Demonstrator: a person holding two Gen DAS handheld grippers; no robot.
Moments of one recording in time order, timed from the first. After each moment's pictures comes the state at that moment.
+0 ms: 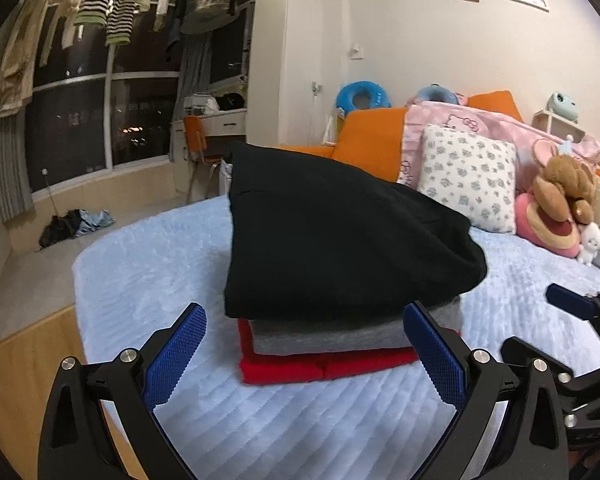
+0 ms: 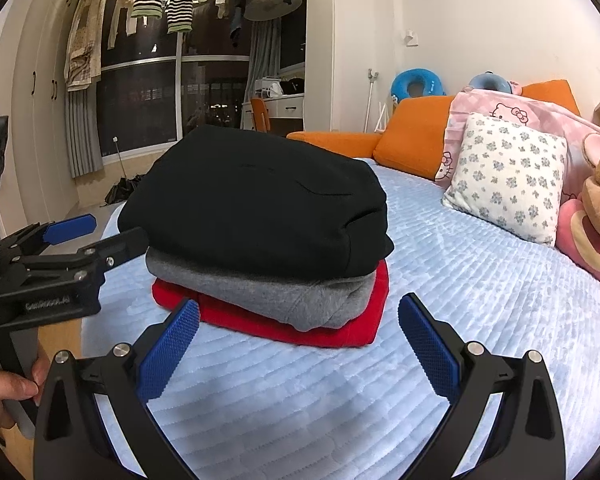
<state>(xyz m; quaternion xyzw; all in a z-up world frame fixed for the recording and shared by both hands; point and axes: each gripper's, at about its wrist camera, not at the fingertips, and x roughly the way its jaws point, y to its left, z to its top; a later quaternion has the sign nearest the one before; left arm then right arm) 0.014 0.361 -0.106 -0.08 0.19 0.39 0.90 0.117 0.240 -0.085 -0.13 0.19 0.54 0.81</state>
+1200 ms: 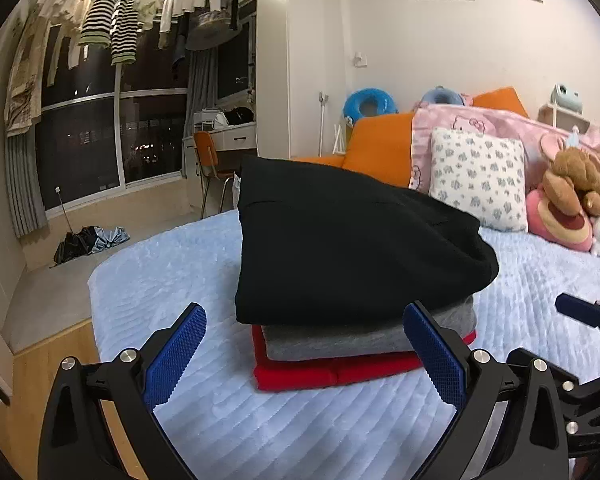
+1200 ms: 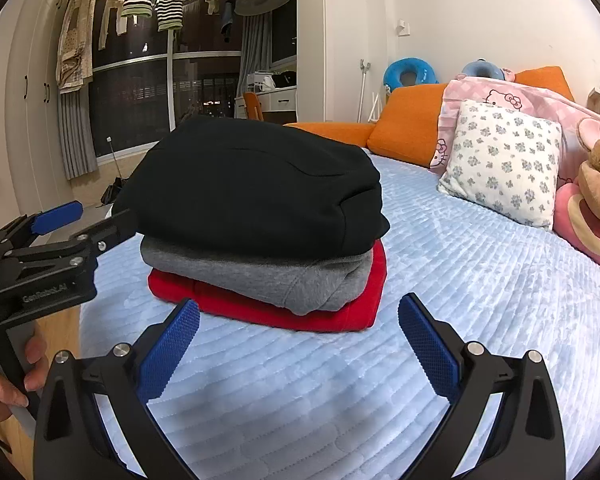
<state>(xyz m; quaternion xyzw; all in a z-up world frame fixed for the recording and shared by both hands) 0.009 0.353 -0.108 -0.05 0.18 0.42 0.89 0.115 0.238 -0.095 -0.13 0.20 0.54 0.81</state>
